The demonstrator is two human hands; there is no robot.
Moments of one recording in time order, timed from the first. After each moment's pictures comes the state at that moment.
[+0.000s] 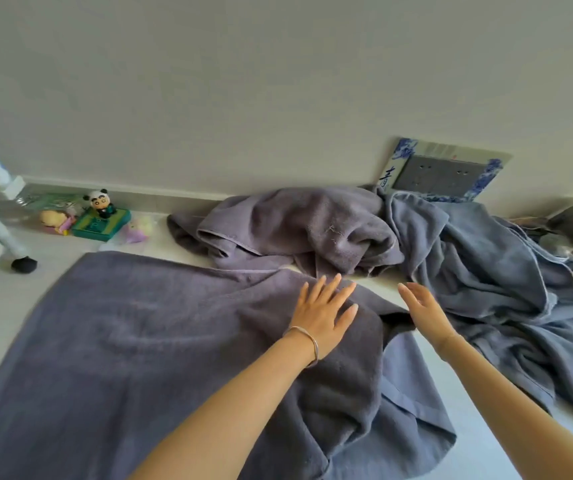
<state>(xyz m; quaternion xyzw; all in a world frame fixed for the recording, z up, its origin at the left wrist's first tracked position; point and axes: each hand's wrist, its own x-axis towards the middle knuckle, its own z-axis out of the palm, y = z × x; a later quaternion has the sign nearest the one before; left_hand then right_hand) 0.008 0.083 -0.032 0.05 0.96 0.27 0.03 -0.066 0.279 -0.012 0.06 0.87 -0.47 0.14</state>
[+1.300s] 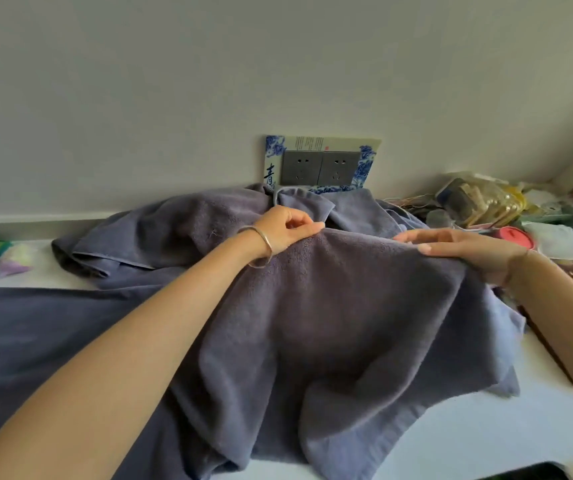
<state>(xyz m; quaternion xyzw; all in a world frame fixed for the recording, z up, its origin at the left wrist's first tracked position) -0.105 0.191 0.111 0.09 0.86 0.50 0.07 -0.121 0.493 0.161 -0.11 0.73 -0.53 0.41</state>
